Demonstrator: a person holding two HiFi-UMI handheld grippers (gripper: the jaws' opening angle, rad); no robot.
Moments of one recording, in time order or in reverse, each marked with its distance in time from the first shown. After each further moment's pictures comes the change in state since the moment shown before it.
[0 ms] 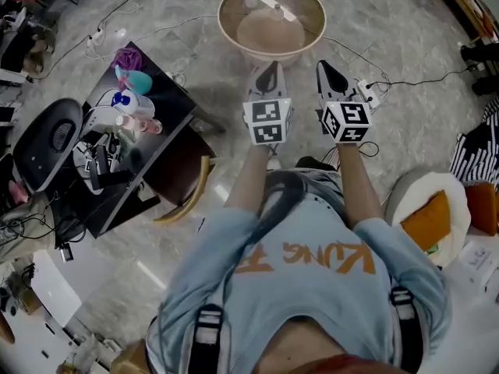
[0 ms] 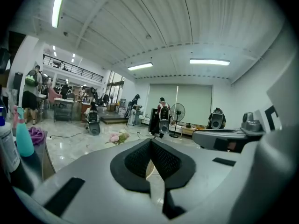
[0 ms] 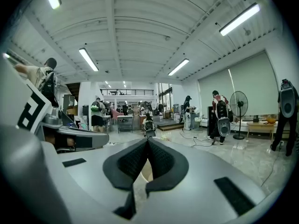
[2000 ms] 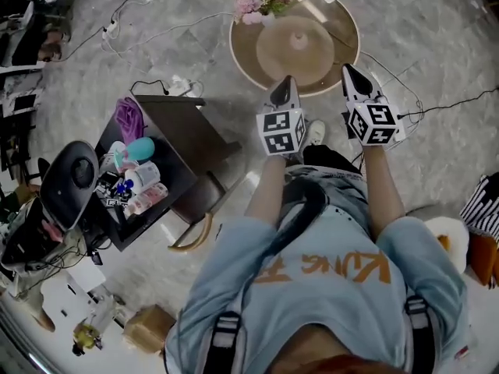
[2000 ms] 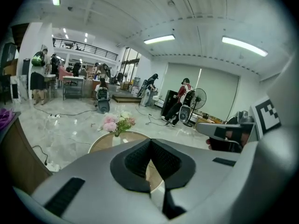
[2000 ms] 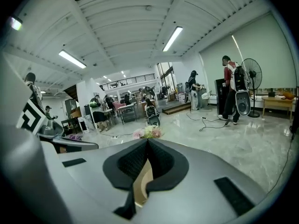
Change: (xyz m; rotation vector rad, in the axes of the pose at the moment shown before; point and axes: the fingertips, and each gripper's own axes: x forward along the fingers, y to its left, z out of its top) left arm 0.323 0.069 -0.029 -0.162 0.269 0.165; right arm 0.296 -0.222 -0.051 0.165 0.213 0.143
